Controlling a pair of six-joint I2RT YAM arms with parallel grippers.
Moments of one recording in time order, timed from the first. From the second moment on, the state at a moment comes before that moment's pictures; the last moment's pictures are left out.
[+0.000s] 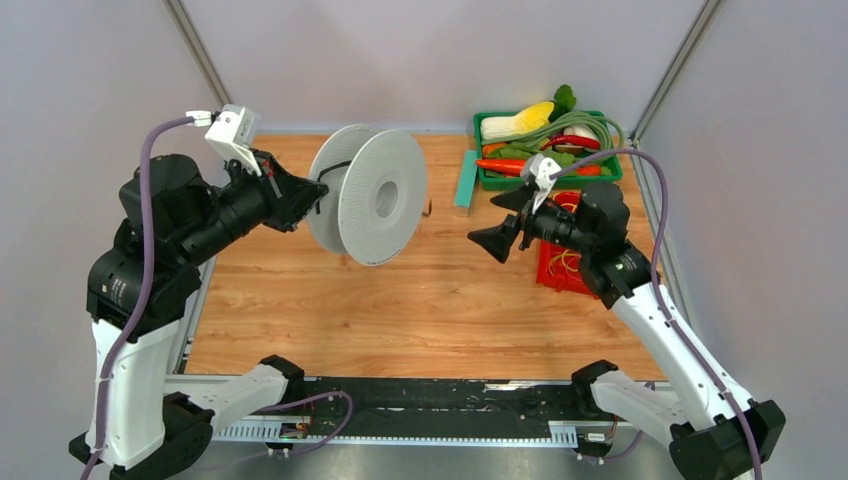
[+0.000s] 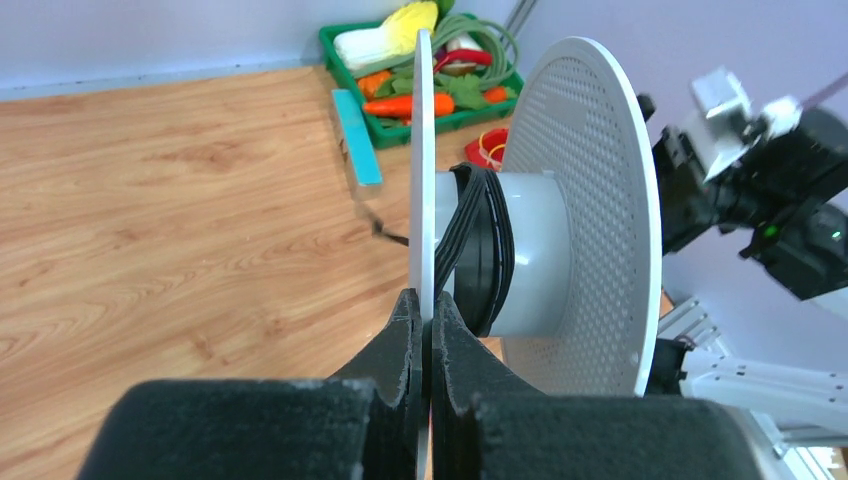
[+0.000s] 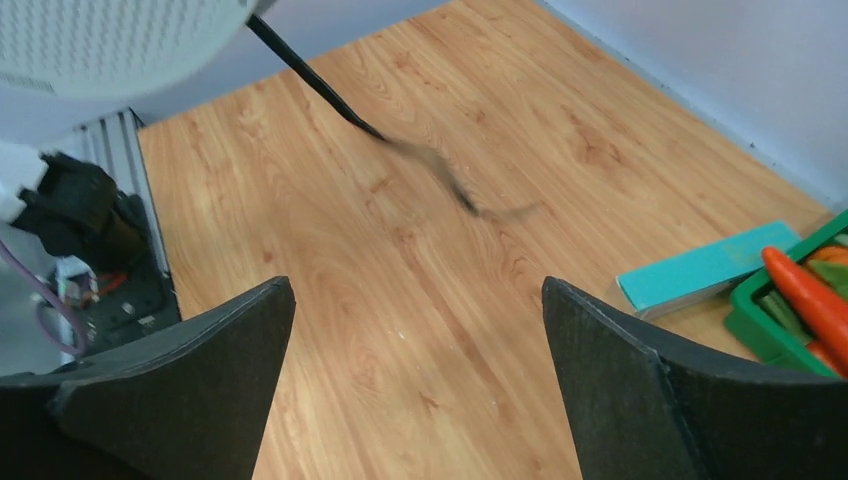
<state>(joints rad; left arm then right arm) -0.46 1.02 1.84 -1.03 0.18 -0.33 0.38 0.99 0.99 -0.12 -0.66 0.07</state>
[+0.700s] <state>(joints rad) -0.46 1.05 1.85 -0.83 0.32 -0.46 0.58 1.01 0.84 -0.02 -0.68 -0.43</state>
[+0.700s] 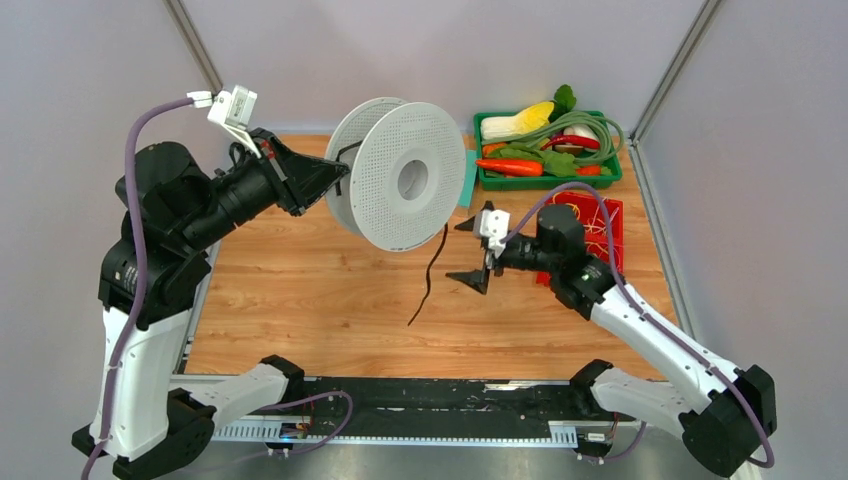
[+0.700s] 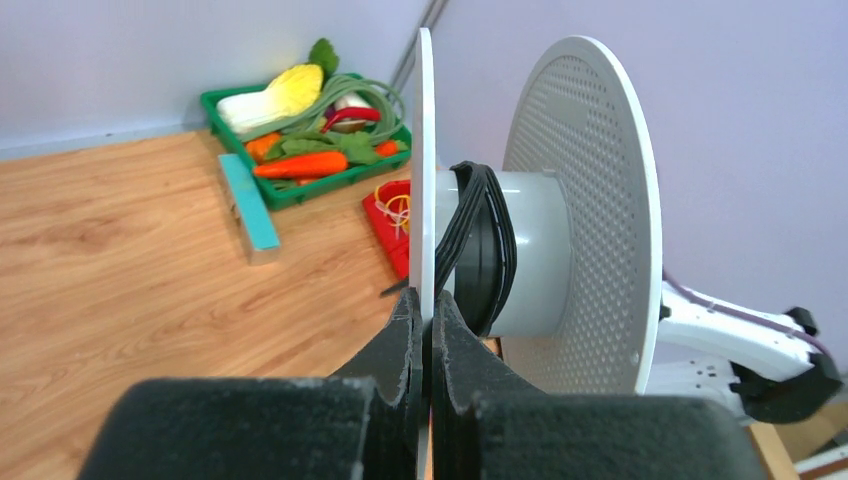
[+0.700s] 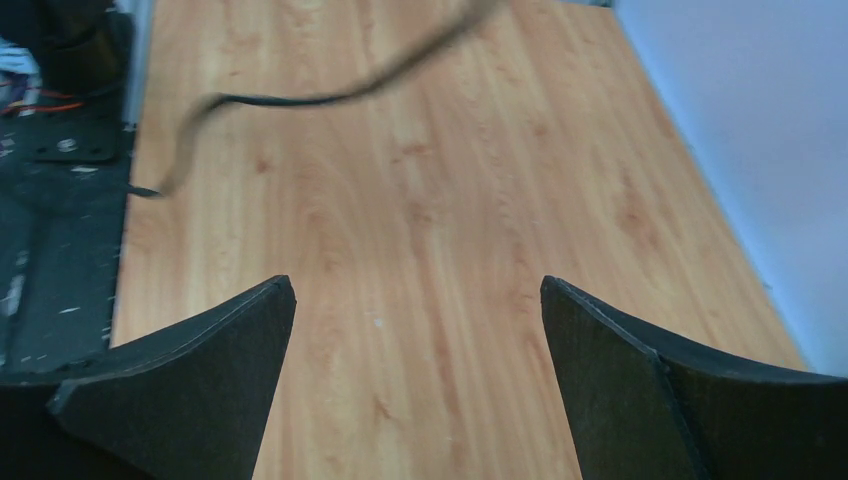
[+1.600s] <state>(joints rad) -0.46 1.02 1.79 -0.74 0.20 -0.55 0.77 0.91 0.74 -0.01 -0.48 -0.56</state>
